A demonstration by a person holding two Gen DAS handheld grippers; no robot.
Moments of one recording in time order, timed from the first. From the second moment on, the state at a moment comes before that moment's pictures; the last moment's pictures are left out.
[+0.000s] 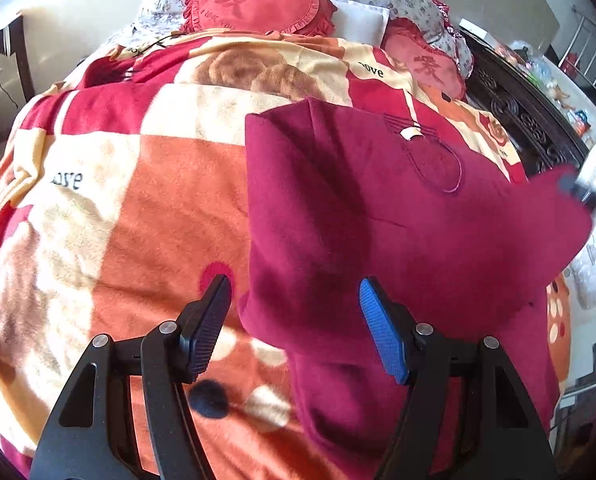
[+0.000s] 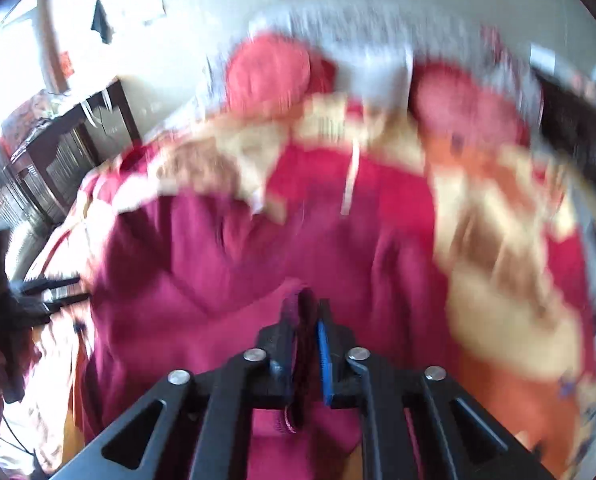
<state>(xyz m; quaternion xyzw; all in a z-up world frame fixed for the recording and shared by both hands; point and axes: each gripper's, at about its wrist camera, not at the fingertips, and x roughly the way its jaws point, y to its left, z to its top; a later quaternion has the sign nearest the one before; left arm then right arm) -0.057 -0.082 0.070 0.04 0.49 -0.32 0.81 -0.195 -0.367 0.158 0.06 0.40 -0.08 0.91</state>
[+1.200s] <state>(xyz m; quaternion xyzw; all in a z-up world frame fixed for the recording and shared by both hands) -0.045 -0.069 0.028 -0.01 0.53 -0.28 0.80 0.036 -0.189 0.065 -0.02 0.49 0.18 0.85</state>
